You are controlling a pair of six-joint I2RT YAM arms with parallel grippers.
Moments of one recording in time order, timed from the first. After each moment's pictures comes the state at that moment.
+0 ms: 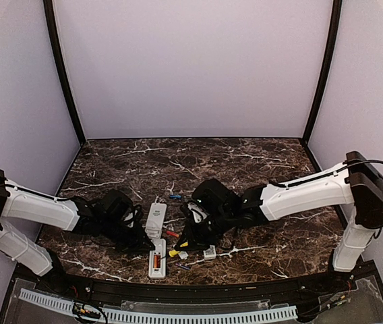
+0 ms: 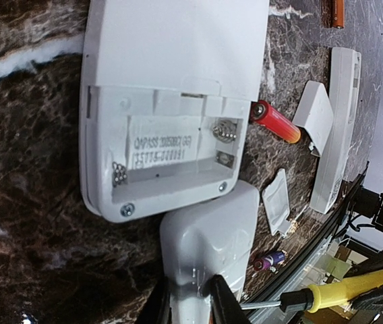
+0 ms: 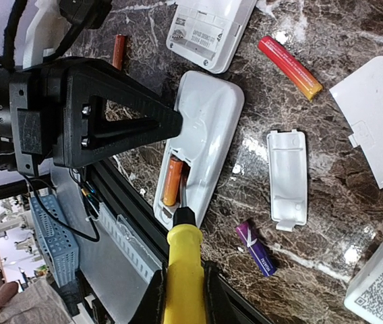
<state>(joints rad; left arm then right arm) -0.81 1.41 0.51 -0.13 0.39 -1.00 1.17 1.77 1.11 -0.23 -0.37 0.96</state>
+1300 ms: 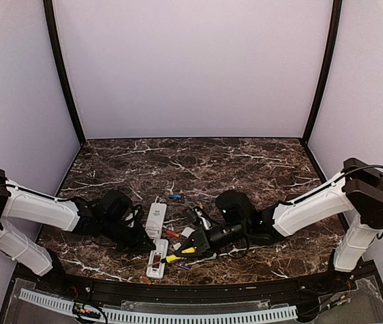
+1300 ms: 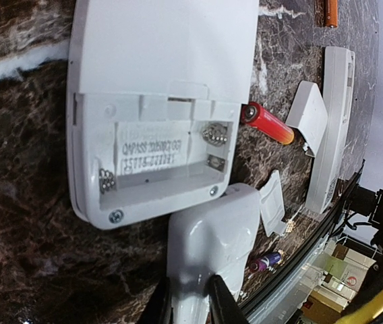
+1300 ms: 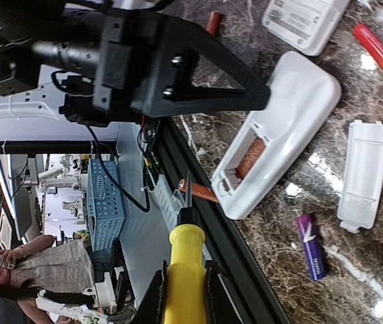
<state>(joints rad) -0.81 1.41 0.50 -0.09 0.40 -1.00 1.14 1.73 0.78 0.42 -0.62 1.03</state>
